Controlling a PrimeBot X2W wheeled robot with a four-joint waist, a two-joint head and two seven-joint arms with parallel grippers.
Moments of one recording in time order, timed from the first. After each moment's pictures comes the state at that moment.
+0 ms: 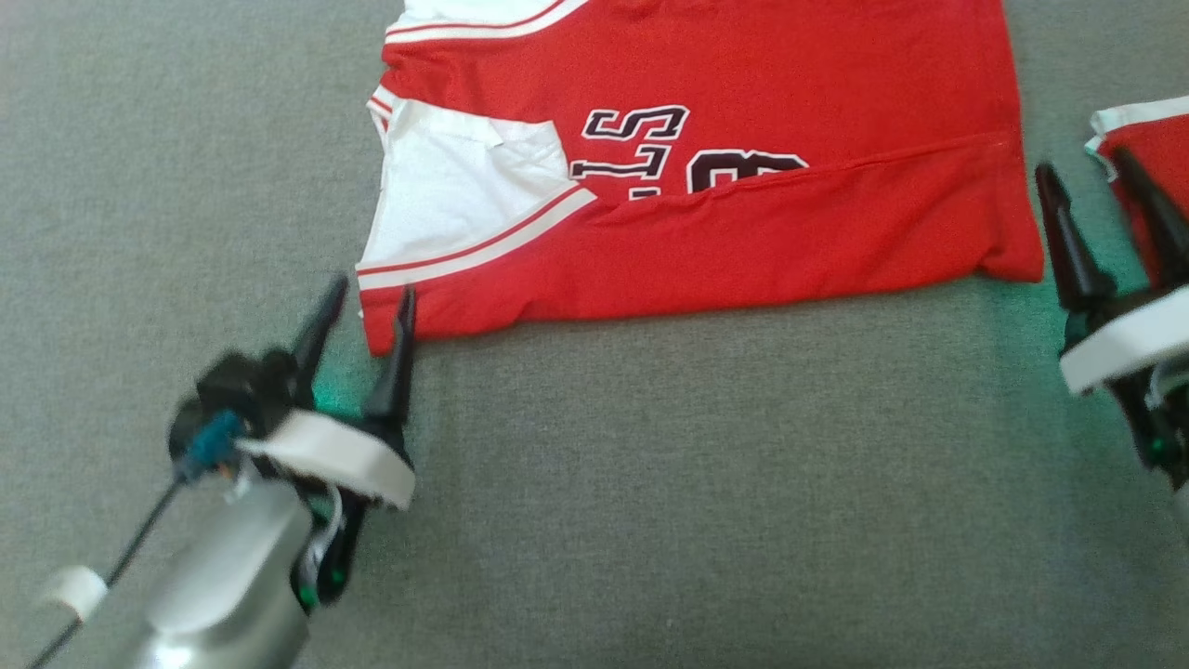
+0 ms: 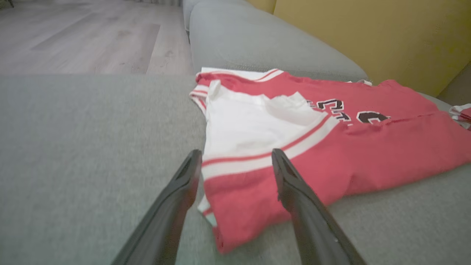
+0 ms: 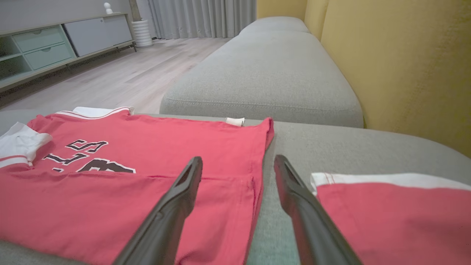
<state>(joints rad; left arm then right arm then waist) -0.49 0.38 -0.71 0.42 -0.75 0.06 -0.25 -0.51 -0.56 0.43 0.51 0.61 0.13 -0.25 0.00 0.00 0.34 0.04</state>
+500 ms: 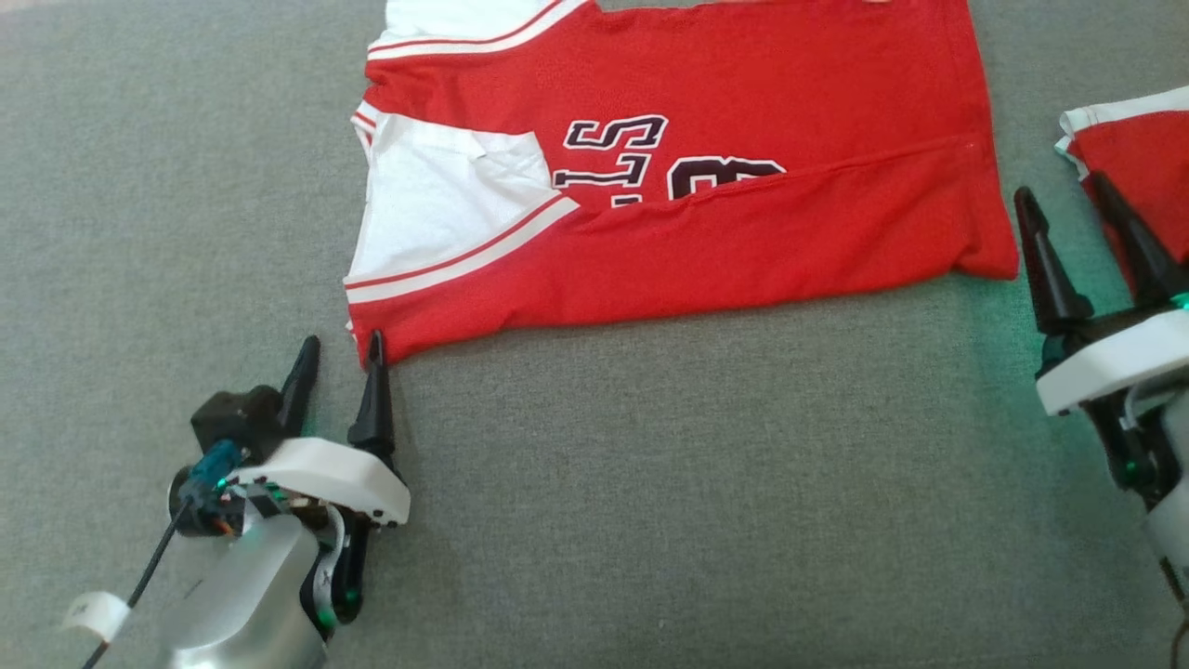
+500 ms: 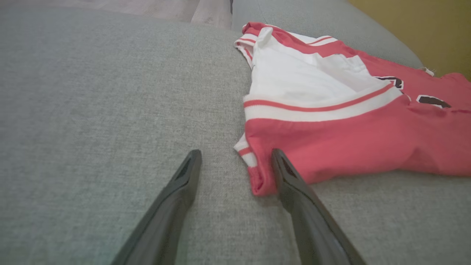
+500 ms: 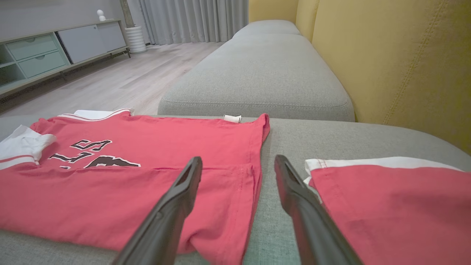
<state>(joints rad) -0.42 0.30 -0.65 0.55 -0.84 0.15 -0.24 -0.45 -0.50 0.36 0.49 0.55 0.13 -0.25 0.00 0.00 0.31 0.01</state>
